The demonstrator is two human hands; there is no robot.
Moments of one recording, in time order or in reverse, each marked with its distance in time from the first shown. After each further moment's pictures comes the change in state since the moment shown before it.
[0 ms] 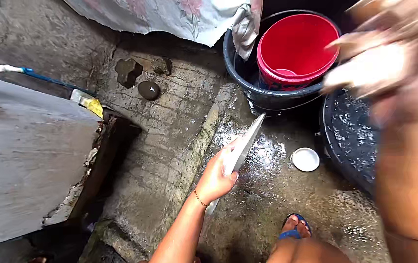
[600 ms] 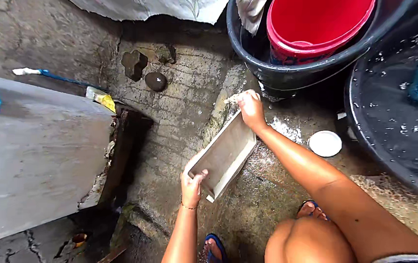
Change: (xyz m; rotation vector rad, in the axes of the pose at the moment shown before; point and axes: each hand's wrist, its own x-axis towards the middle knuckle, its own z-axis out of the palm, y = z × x) left_hand -0.085 -0.085 -0.022 -0.336 0.608 -0.111; right_hand -0.077 0.199 0.195 -0.379 -0.092 0.135
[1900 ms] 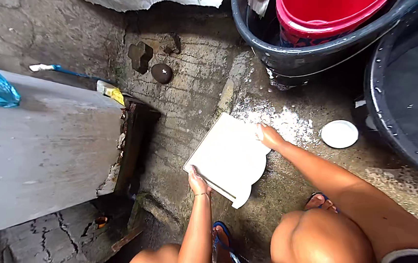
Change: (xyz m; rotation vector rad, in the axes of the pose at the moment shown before) left_hand -0.008 -0.070 -0.006 -0.238 0.613 -0.393; right_hand -0.111 0.097 0.002 -0.297 -0.706 0.304
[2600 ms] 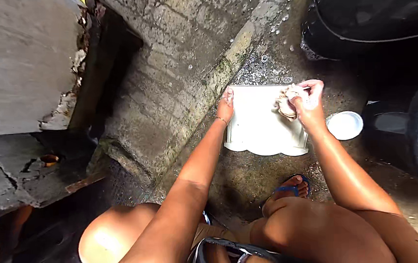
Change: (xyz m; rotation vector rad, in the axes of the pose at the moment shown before) left_hand 0.067 -0.080 0.103 0.647 -0.615 0.085; right_hand -0.059 -0.034 -0.071 0.452 0.332 0.034
